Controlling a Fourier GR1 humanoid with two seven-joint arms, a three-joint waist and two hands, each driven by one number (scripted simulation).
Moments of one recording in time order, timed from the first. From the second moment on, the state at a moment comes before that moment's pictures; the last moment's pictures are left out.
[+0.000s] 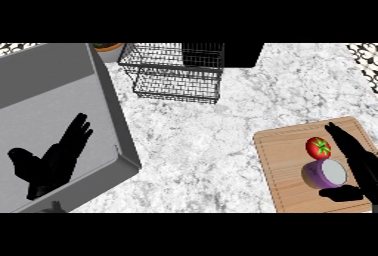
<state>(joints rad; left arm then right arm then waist) 0.02 0.03 0.22 -1.60 -0.03 -0.21 0.21 0.02 -0.50 0.01 -1.25 0.62 -0.18 -0.30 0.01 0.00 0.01</state>
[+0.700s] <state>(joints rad) 0.01 0.02 0.22 -1.61 -0.02 -0.20 0.22 -0.15 -0.48 -0.02 -0.98 0.64 -0.18 -0.38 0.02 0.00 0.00</state>
